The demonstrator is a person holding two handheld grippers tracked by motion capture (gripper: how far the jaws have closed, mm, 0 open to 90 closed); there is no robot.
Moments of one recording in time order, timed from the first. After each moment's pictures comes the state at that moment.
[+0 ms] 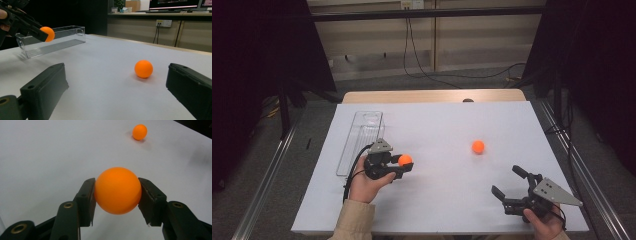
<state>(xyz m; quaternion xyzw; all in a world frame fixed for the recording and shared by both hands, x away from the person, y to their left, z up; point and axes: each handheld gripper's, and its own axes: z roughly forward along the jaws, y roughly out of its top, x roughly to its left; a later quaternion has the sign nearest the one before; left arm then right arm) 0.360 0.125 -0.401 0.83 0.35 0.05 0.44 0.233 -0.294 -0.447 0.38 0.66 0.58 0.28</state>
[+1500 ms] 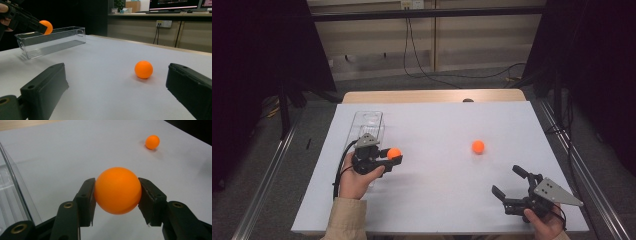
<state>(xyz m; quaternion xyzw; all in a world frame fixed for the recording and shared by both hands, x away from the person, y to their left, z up) 0.367 0.151 -0.387 0.81 0.38 0.07 0.44 0.232 -0.295 -0.447 0.38 0.66 0.58 0.28</state>
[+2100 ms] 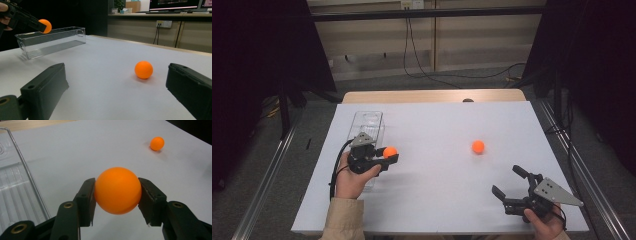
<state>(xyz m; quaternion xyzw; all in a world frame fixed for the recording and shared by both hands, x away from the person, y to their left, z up) 0.368 0.160 -0.384 0.80 0.39 0.08 0.44 0.232 -0.295 -0.446 0.38 0.66 0.58 0.28</state>
